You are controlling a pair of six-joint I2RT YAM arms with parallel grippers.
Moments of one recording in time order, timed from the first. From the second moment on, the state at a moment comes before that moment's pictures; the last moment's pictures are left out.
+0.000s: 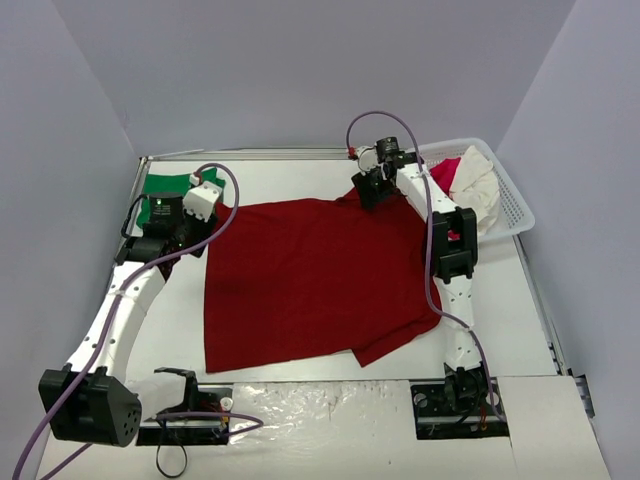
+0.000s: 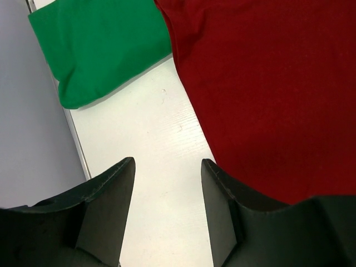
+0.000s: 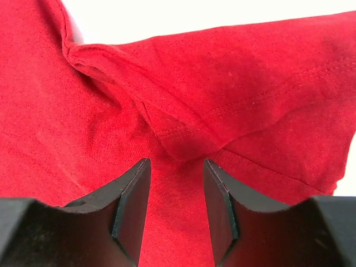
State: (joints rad) left arm -0.10 1.14 1.05 -0.58 -0.03 0.41; right arm 0.24 2.45 2.17 -0.77 -0.25 -0.36
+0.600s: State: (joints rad) left arm -0.10 1.15 1.04 -0.57 -0.01 0.41; right arm 0.28 2.49 2.17 -0.77 -0.25 -0.38
